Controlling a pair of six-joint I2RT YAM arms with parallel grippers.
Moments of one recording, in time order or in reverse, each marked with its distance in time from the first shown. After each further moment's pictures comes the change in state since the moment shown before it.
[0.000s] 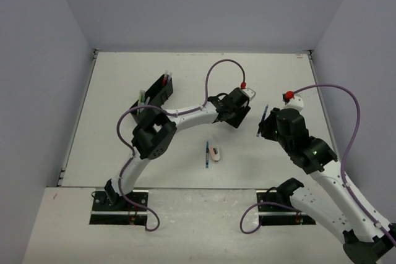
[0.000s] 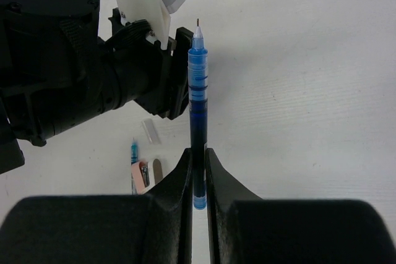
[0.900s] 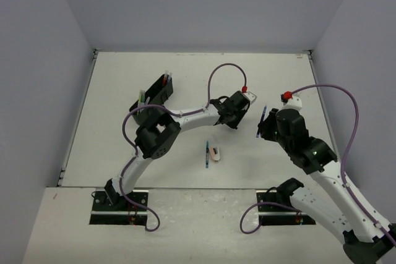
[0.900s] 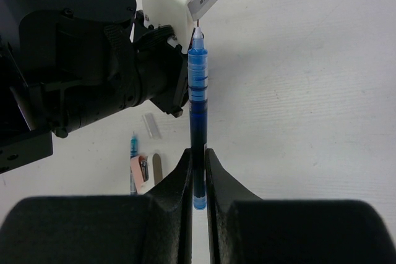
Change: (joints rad) left arm -0.007 0.046 -0.002 0.025 0.023 0.006; right arm 0.000 -0.002 -0.003 0.000 -0.028 -0.025
